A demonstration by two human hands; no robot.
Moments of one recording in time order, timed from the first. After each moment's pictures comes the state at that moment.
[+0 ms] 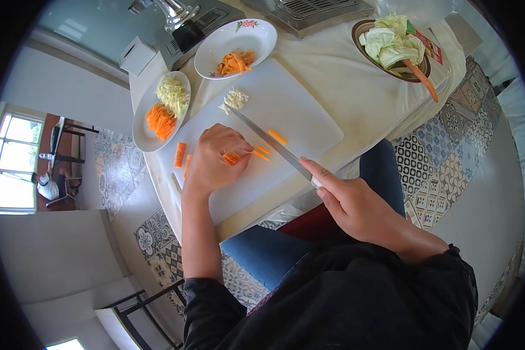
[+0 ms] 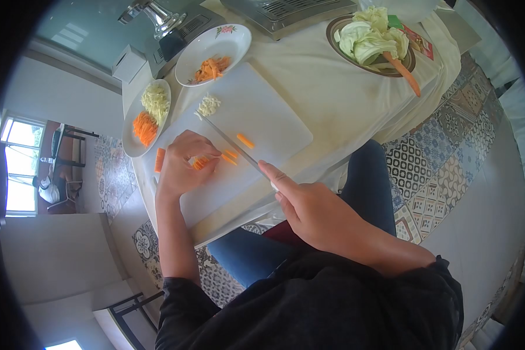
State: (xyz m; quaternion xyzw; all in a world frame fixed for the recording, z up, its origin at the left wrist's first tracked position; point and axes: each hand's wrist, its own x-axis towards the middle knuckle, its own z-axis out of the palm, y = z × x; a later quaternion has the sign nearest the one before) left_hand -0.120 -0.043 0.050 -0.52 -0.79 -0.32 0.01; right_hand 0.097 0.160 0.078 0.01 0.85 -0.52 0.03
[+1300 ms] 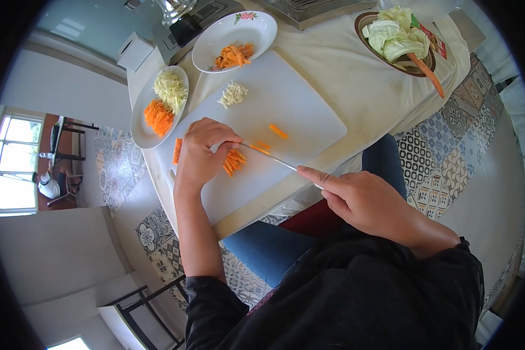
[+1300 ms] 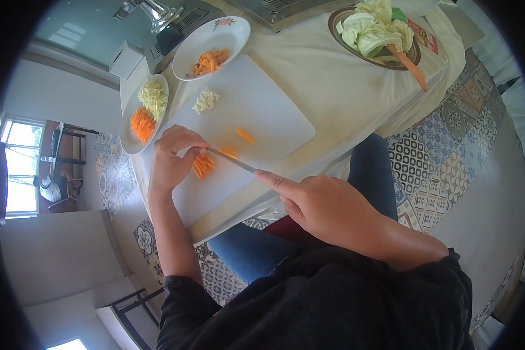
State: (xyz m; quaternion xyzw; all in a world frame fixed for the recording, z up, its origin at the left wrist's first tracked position) left_hand -0.130 -0.051 0.057 -0.49 -0.81 -0.31 0.02; right_hand 0.096 0.172 0.072 -0.03 0.91 -0.41 0.05
